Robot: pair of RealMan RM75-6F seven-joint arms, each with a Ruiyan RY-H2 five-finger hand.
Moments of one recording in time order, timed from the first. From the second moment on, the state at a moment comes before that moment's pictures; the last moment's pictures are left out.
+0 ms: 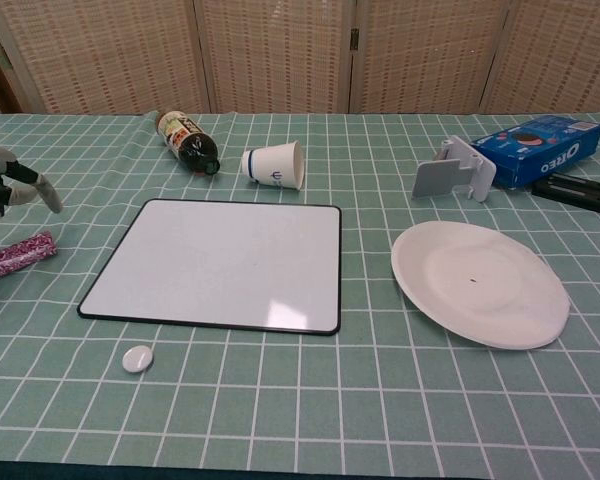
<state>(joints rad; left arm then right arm) -0.80 -1.13 -0.01 -1.45 0.97 0.60 0.02 0.04 -1.05 0.06 -1.67 -1.53 1.54 -0.09</state>
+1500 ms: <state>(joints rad) -0.66 -1.35 -0.01 -1.31 0.93 0.82 0.26 0.03 -1.05 0.06 -1.66 -1.53 1.54 -0.08</state>
